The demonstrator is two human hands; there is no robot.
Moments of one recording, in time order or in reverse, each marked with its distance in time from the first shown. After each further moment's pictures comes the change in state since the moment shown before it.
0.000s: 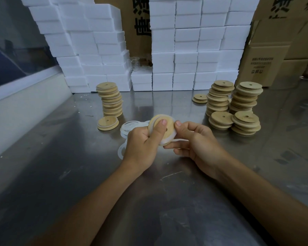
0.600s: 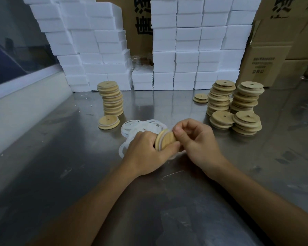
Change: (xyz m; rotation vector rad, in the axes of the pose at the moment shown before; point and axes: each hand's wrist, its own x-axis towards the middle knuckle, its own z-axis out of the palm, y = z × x) left_hand -0.005 -0.008 -0.009 0.233 -0.262 0.073; right_hand 0.000 0.012 0.000 -0.294 0.064 -0.396
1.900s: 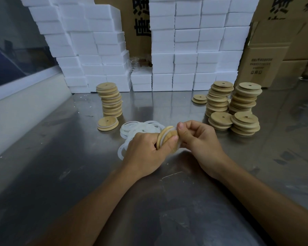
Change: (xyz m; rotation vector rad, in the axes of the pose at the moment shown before) left_hand 0.002 0.000 0.005 0.073 0.104 0.103; right_hand 0.004 0.002 -0.008 0.156 0.012 0.099
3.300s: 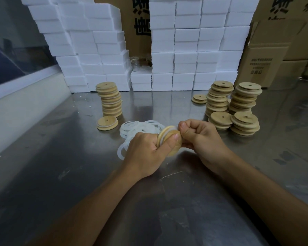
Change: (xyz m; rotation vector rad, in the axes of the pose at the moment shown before) left_hand -0.002 0.001 0.001 -0.054 0.014 0.013; right_hand 0.006 -0.003 -0.006 0.085 -0.091 0.081
